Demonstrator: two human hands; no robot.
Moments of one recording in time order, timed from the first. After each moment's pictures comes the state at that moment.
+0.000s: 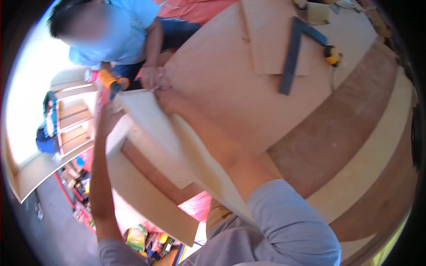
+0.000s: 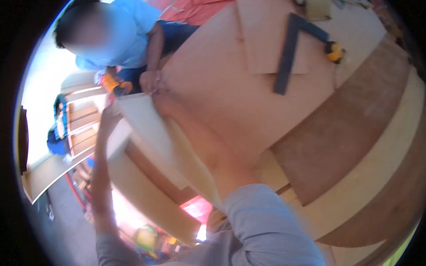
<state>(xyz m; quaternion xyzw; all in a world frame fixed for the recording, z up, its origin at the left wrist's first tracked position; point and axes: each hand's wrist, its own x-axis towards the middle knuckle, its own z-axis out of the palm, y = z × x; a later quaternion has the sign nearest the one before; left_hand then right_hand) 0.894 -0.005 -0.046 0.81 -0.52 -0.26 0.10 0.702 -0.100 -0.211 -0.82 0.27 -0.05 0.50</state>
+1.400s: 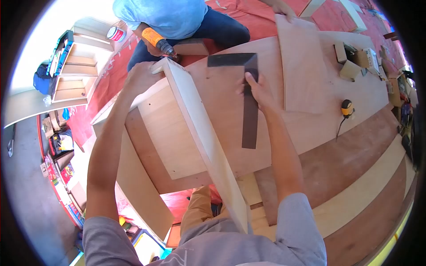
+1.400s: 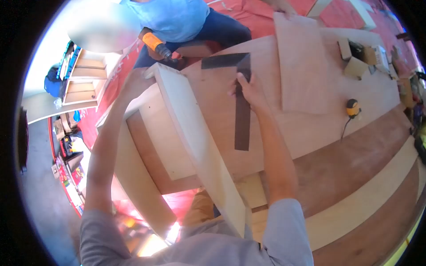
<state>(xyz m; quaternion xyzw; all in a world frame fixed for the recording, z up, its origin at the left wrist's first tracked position) 0.875 -0.010 -0.036 0.86 -0.45 -0.21 0.05 0.564 -0.179 -0.159 -0.46 0.38 -0.20 0.78</state>
